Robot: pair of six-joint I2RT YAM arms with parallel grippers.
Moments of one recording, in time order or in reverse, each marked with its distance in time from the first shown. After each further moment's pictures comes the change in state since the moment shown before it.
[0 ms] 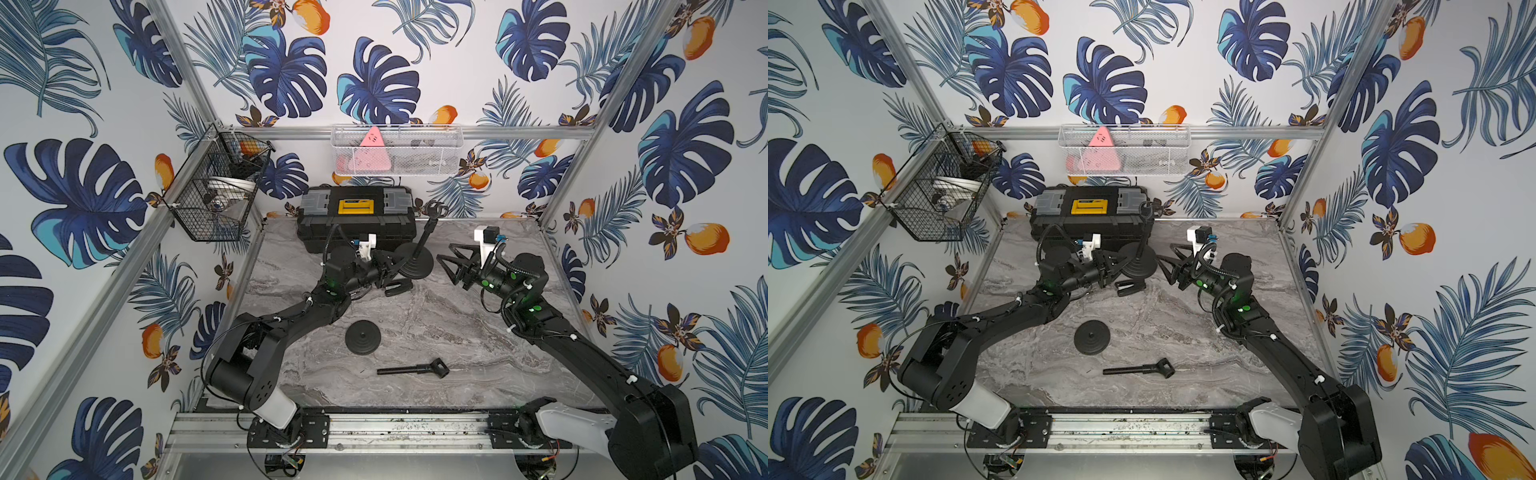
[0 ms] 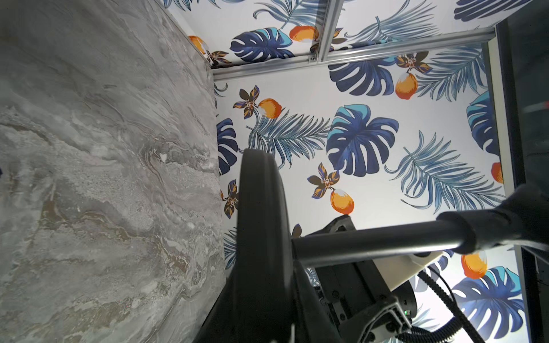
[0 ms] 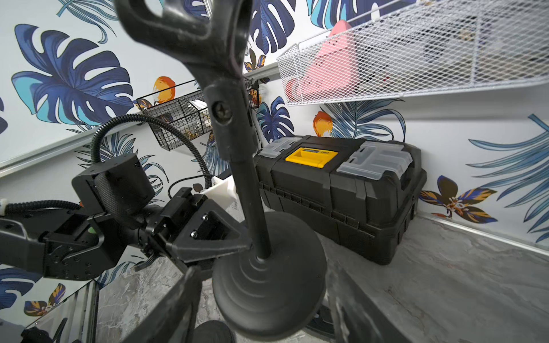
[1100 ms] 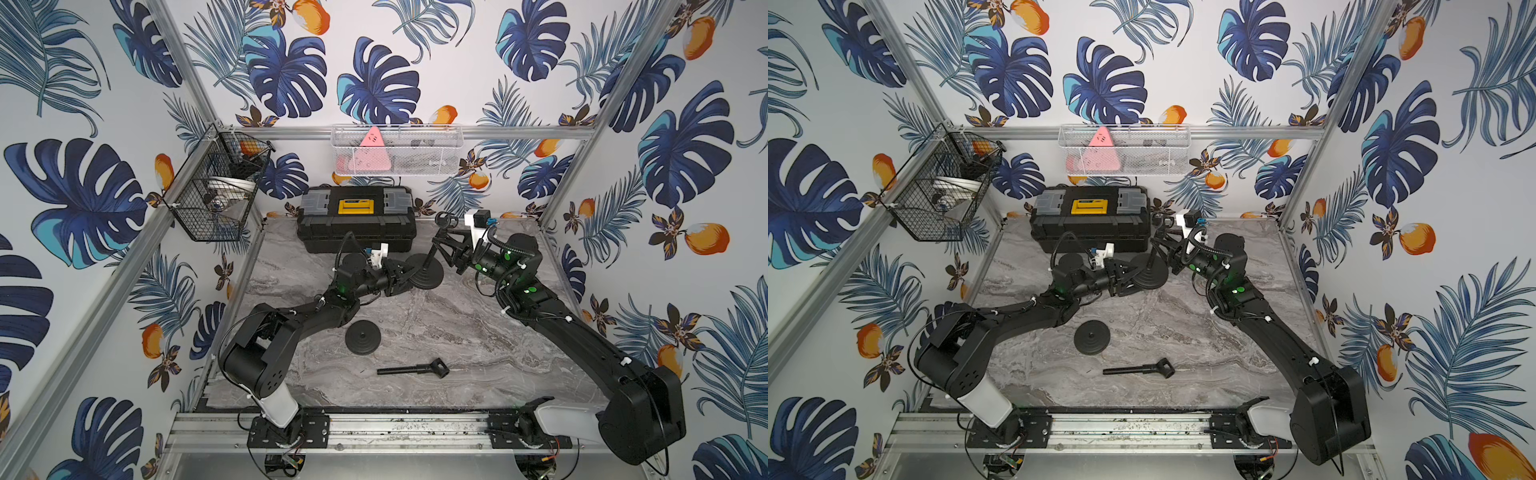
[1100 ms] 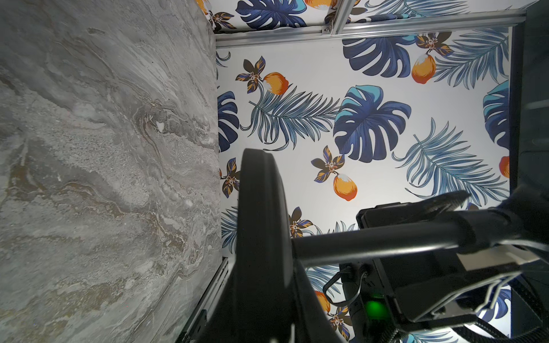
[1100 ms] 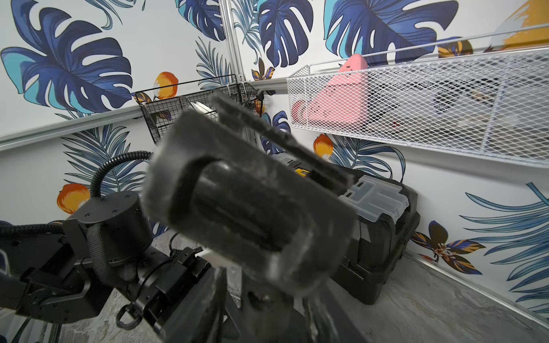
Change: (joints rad) left arm -0.061 0.088 -0.015 0.100 0.026 -0.067; right arm 0.027 0.105 0.174 -0.065 0.006 -0.115
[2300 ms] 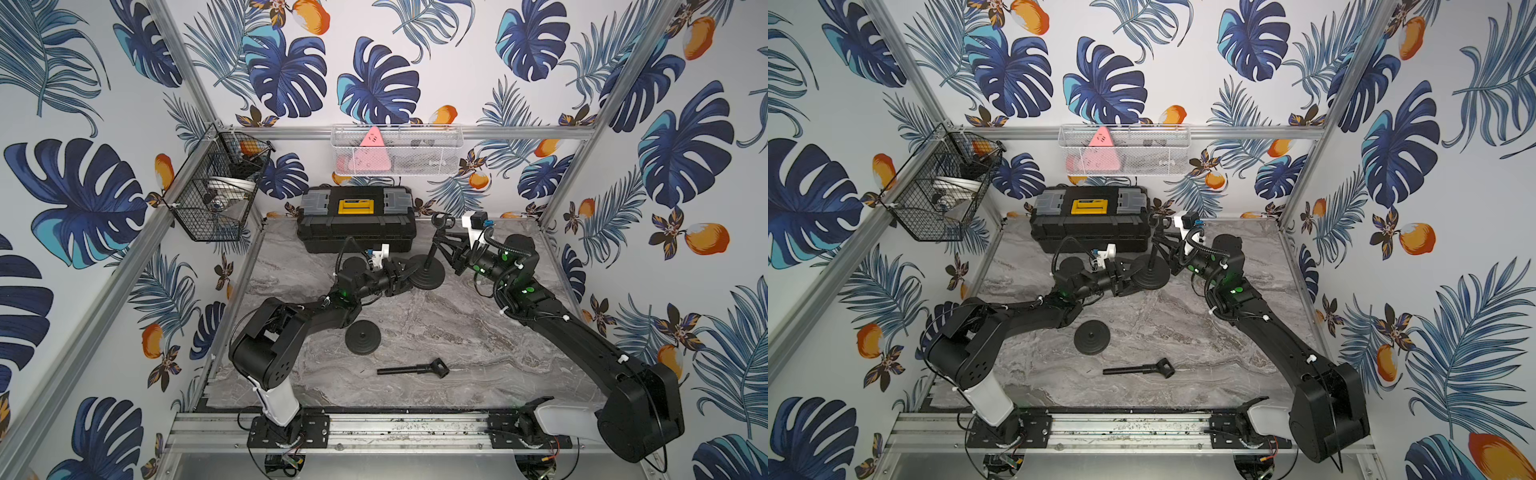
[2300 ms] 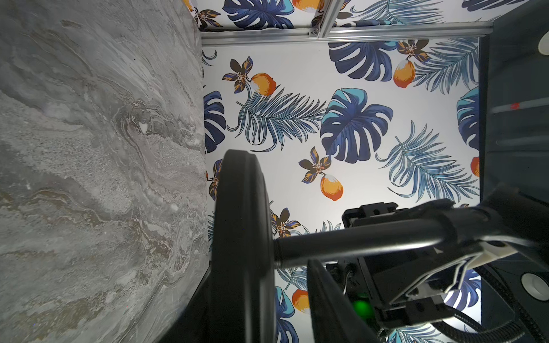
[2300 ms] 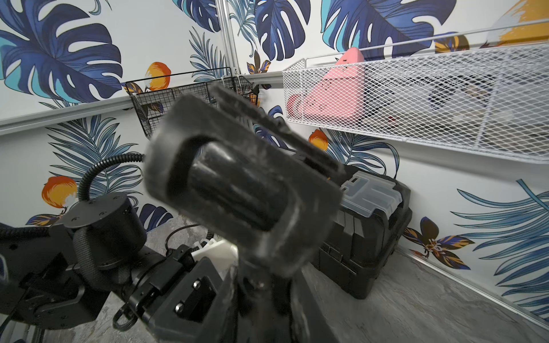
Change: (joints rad) left arm -0.002 0.066 -0.018 0.162 0.004 -0.073; right arm 0.003 0.010 -0.008 0.000 0.035 -0.033
